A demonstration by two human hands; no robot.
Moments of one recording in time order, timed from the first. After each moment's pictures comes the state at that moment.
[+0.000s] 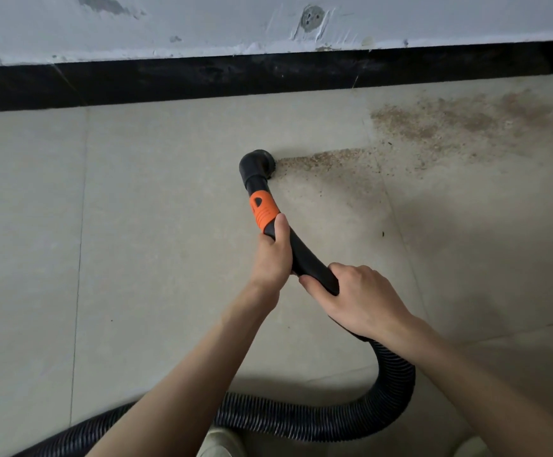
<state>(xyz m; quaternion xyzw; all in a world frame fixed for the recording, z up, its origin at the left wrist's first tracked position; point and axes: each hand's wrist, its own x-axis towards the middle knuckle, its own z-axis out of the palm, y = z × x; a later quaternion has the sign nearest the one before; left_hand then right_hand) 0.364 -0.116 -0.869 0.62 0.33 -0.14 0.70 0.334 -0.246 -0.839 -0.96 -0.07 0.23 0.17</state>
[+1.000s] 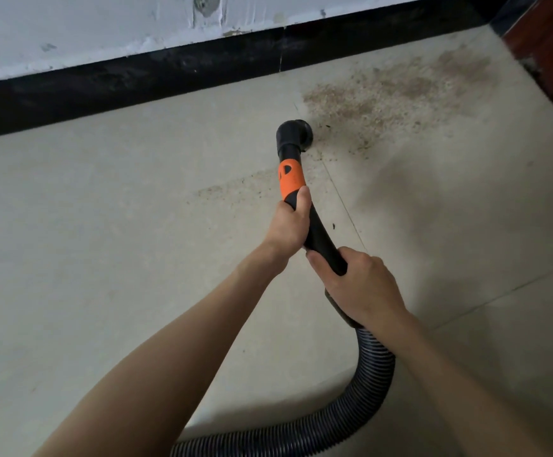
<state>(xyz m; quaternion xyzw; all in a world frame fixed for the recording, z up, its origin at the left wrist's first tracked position) 0.439 -0.220 -0.892 0.73 0.17 -0.24 0.62 0.350 -0.328 -0.875 -0.94 0.12 0.14 0.29</state>
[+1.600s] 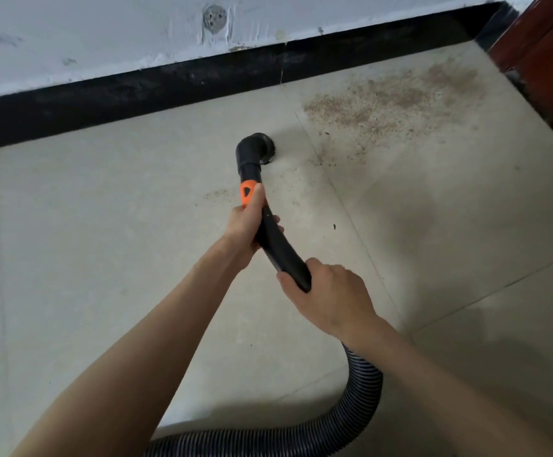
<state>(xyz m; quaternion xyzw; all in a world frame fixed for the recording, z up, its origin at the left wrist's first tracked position) 0.440 -0.162 -0.885 0.56 0.30 -0.26 0.72 0.335 -0.289 -0.867 -0.96 0.03 0.19 0.20</state>
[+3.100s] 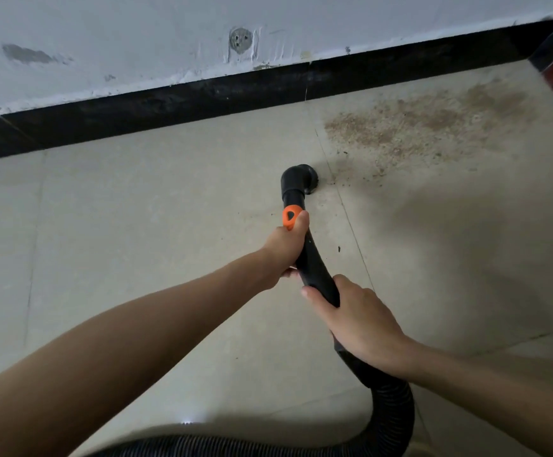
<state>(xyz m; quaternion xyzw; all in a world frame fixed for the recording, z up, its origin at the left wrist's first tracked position) 0.434 -0.217 -0.868 0.72 0.27 -0.32 0.56 0.348 -0.340 -0.849 -0.91 0.05 0.30 0.29</state>
